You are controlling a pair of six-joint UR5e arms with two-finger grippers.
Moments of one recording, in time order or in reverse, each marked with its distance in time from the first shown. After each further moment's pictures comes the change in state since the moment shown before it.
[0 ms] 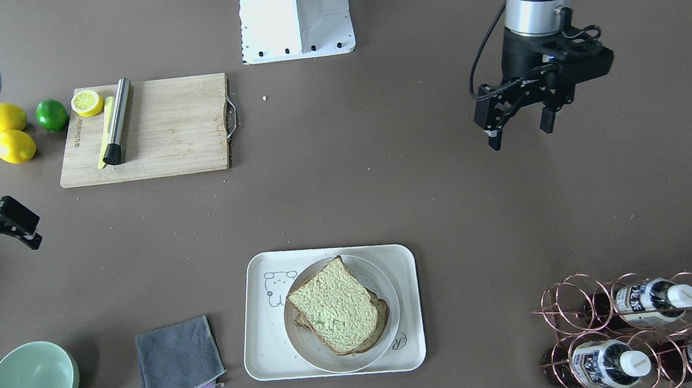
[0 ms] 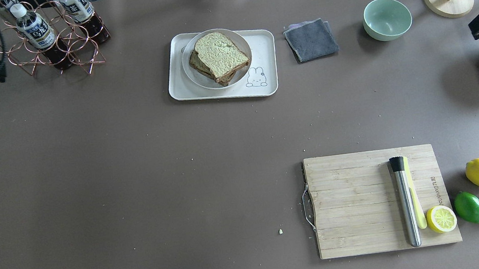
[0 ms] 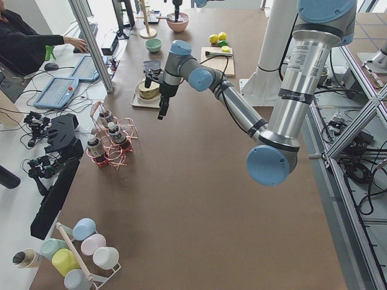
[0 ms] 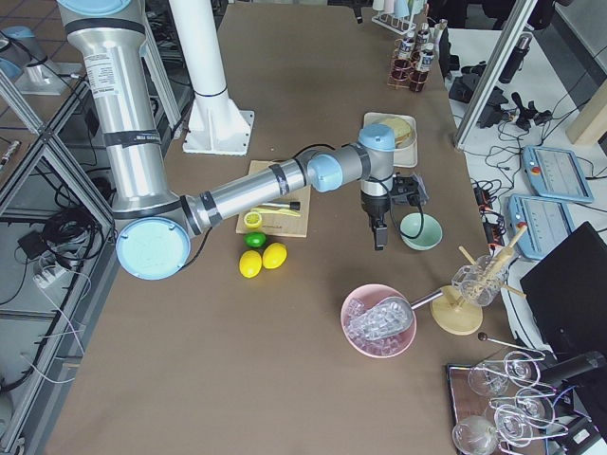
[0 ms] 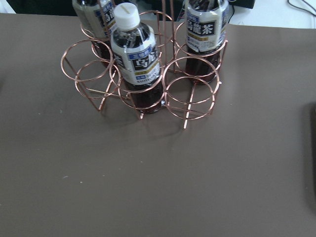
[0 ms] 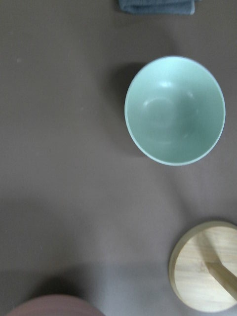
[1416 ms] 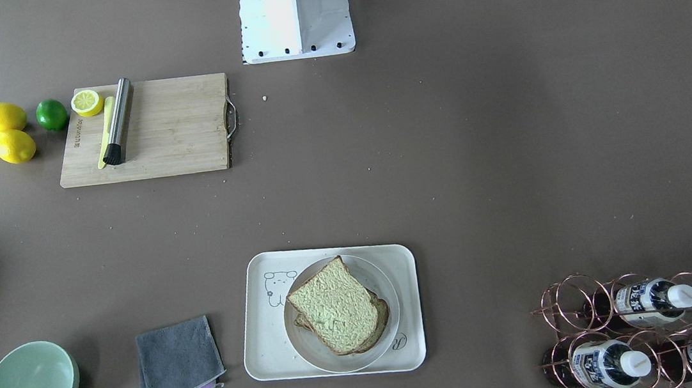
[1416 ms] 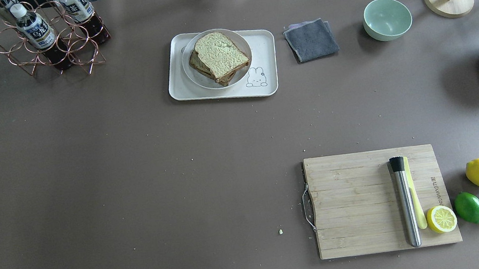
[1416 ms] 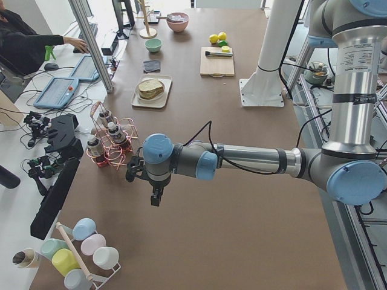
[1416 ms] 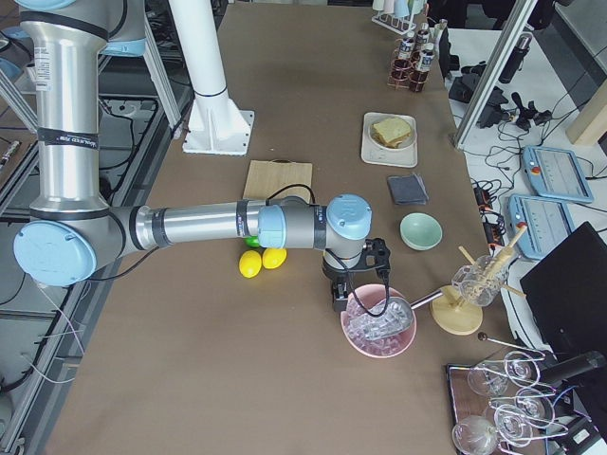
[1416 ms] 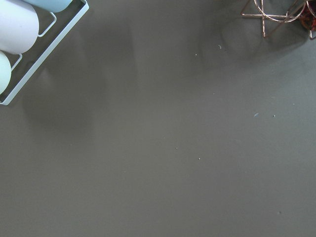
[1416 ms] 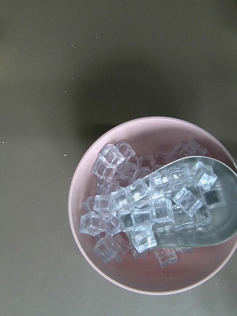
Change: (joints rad) left arm -0.448 0.216 0.458 -0.260 -0.483 0.688; right arm 0.274 -0.219 -0.022 -0.043 0.325 -0.344
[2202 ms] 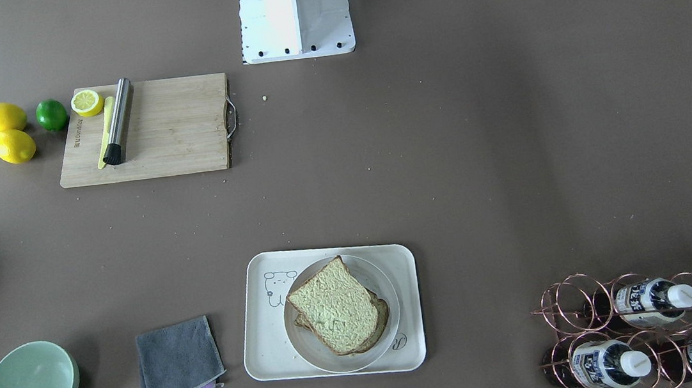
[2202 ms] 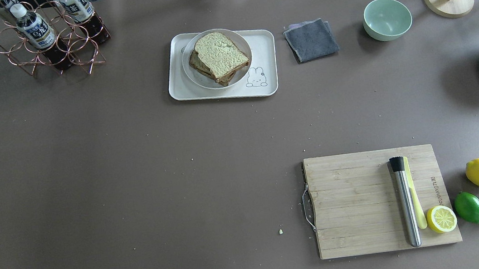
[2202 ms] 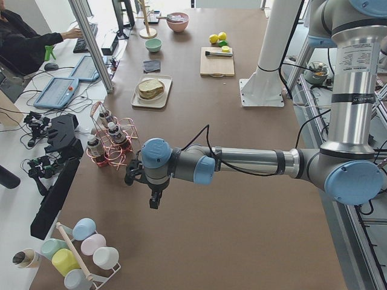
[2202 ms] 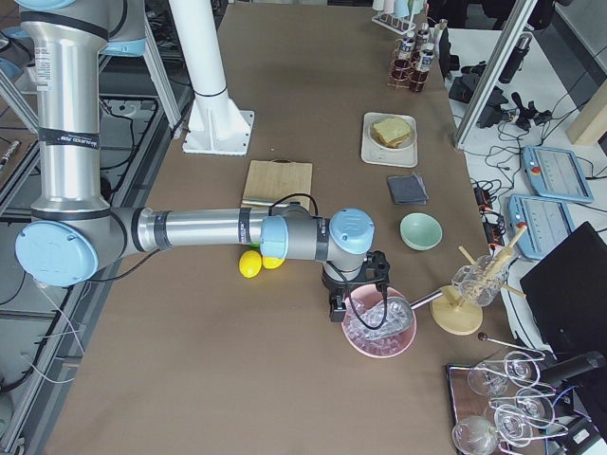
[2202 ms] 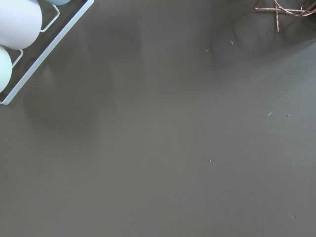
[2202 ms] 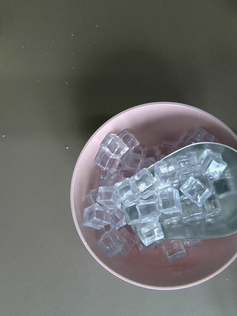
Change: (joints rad) left arm 0.005 -0.009 0.019 -0.017 0.000 -0.004; right arm 0.000 0.007 -0.058 0.005 -0.005 -0.003
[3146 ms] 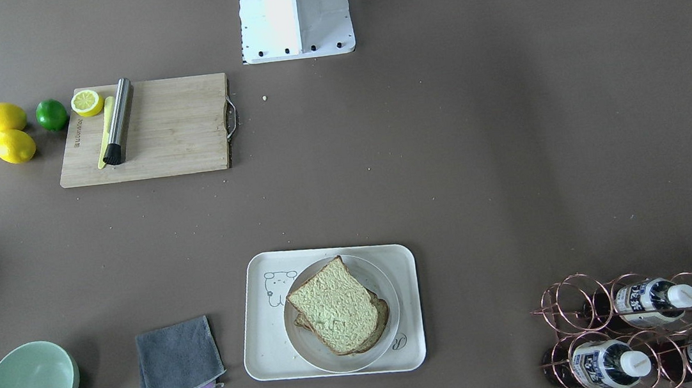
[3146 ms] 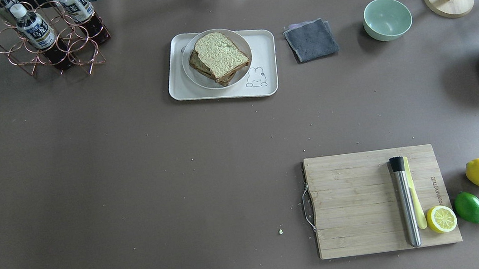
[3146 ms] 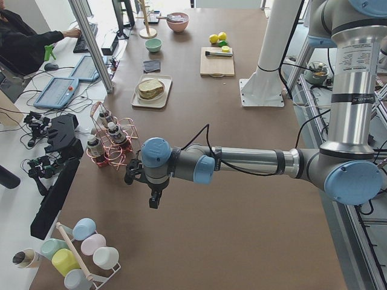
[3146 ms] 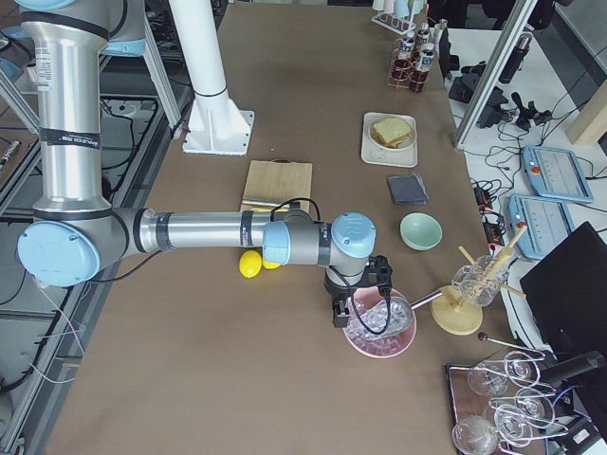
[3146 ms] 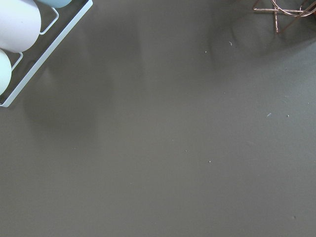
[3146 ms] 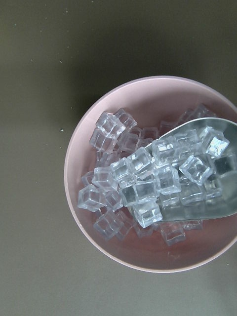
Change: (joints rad) left arm 0.002 0.000 -0.003 0.001 0.004 0.000; right arm 0.000 0.009 -0.030 0.041 -0.022 0.006
